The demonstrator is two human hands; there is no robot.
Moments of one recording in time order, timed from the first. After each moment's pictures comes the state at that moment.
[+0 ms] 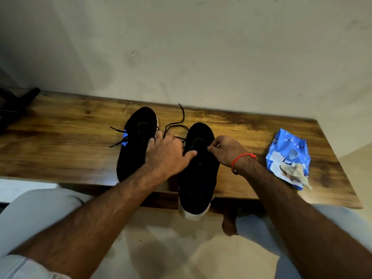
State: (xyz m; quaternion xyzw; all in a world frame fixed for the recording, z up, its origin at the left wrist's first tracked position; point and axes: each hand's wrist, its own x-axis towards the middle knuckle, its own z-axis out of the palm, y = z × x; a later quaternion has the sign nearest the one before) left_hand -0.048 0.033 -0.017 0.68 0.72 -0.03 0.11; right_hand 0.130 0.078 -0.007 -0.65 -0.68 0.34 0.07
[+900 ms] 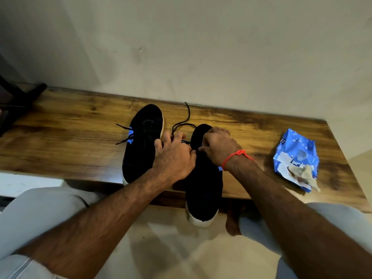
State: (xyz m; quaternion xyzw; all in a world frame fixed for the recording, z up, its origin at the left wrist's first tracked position) left_hand -0.048 0.021 -0.030 0.70 0.70 0.03 0.12; right_hand 0.100 0.090 -0.033 -0.56 -0.81 0.16 -0.01
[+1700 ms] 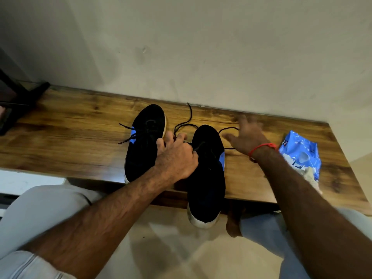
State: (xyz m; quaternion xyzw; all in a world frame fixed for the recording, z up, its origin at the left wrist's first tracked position) left_hand -0.047 0.024 -0.029 0.69 0.71 0.00 0.12; right_hand 0.149 0.114 -0.008 -0.67 -0.72 0.18 0.05
